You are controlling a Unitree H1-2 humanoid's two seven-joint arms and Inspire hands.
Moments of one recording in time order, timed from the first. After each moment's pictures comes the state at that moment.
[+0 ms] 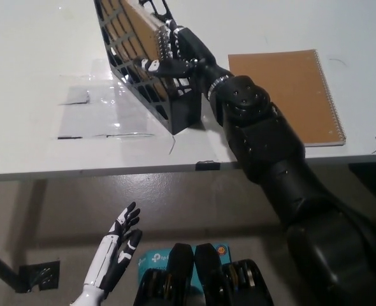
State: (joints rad) left_arm -0.03 0.10 -0.10 0.19 0.19 -0.30 -0.03; right_arm -1.18 0.10 0.07 1.07 0.03 -0.01 0.10
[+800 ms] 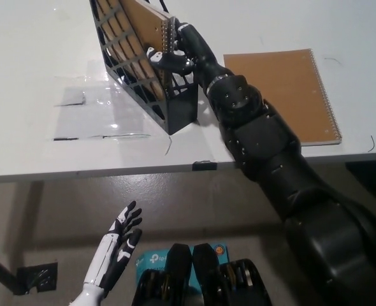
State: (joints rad) left_arm -0.03 0.10 -0.10 0.19 0.18 -0.30 -0.03; right_arm -1.21 0.11 0.03 1.16 -0.02 -0.08 0.00
